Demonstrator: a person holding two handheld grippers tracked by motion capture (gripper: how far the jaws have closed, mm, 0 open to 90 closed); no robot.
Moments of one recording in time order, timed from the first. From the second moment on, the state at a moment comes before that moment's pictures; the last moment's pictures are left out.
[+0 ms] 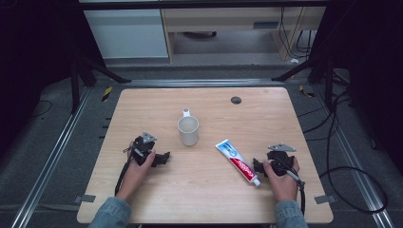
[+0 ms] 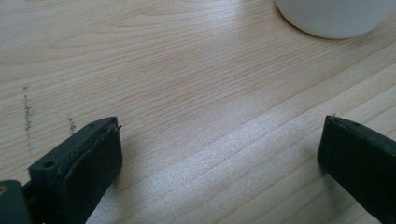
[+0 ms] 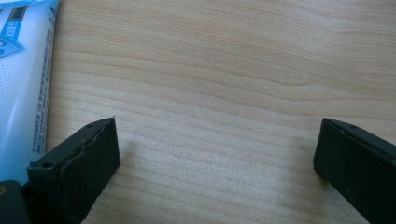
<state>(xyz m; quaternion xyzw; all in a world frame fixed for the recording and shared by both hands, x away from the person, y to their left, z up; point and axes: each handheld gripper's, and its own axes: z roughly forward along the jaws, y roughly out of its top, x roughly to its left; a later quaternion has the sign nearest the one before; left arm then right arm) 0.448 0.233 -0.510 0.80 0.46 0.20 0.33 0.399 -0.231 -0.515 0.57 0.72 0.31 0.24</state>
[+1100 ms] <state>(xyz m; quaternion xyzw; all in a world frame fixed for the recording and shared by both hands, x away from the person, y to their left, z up) 0.448 0.233 -0.510 0.80 0.46 0.20 0.33 0.392 -0.190 -0.398 0.46 0.82 0.23 0.24</state>
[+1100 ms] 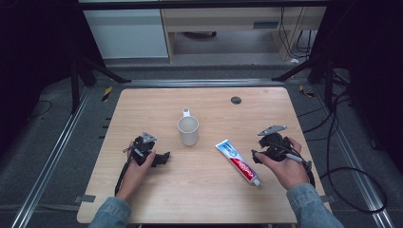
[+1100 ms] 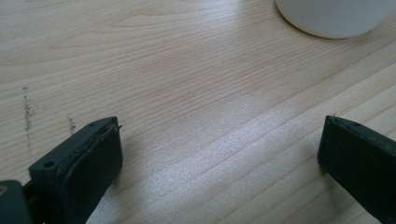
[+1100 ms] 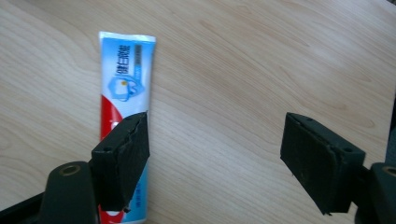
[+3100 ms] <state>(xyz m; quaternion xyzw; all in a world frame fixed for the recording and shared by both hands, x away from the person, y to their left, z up) 0.458 0.228 -0.510 0.80 0.46 0.20 0.33 0.446 -0.120 -0.395 0.43 0.88 0.17 0.11</state>
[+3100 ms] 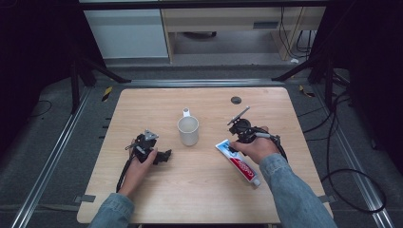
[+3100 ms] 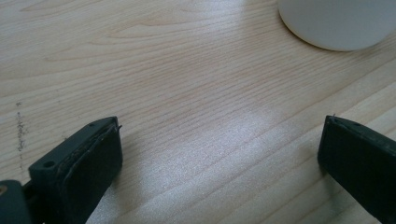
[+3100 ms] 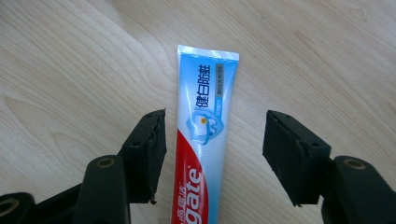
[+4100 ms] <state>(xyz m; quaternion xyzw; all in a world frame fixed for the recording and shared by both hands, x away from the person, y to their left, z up) 0.452 0.228 -0.510 0.80 0.46 0.20 0.33 0.460 -0.109 -0.451 0.45 0.88 0.13 0.06</state>
